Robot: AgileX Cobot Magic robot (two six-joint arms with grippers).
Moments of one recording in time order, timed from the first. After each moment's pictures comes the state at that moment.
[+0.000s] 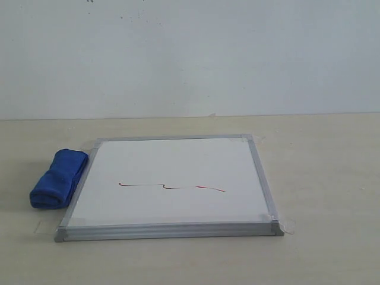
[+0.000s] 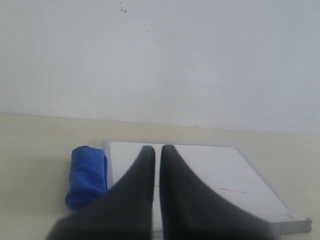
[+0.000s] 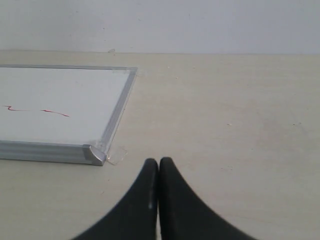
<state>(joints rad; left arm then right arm) 0.00 0.00 -0.30 -0.21 0.46 -0.01 0.12 0.00 0.00 0.10 0.34 -0.07</state>
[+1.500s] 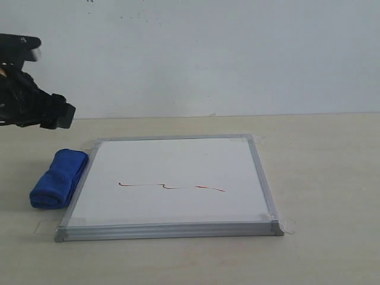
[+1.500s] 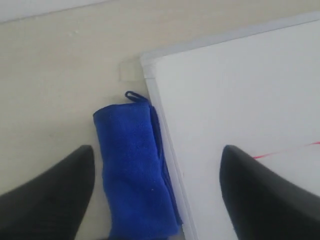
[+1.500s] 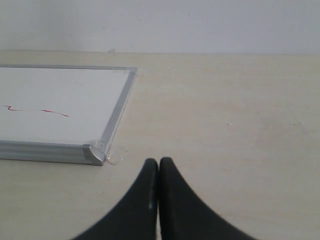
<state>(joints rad) 0.01 1.66 -1.19 0.00 0.47 0.11 0.12 0.00 0.00 0.10 0.34 -0.07</state>
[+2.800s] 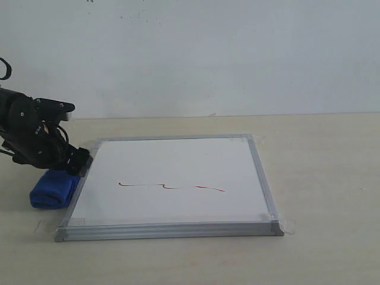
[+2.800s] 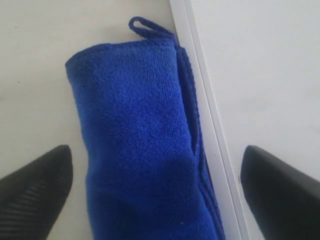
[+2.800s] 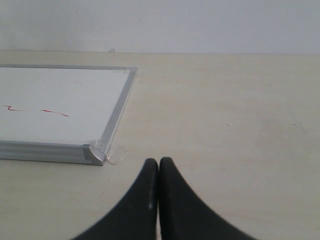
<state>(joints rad) 0.01 2.03 -1.28 0.19 0.42 -0.05 0.12 0.00 0.00 0.10 0.34 -0.07</state>
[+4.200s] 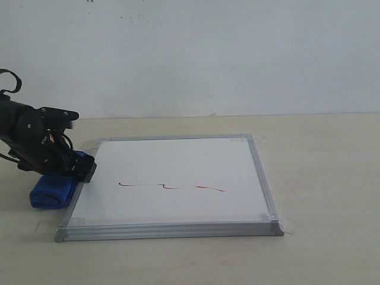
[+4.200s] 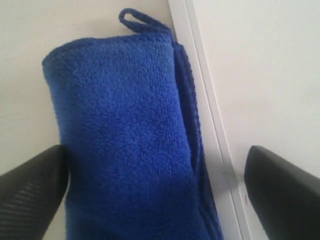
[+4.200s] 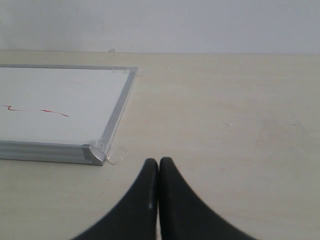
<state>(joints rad) 0.01 2.09 -1.28 0.21 0.36 -0.08 0.12 0.00 0.00 0.10 0.34 -0.07</state>
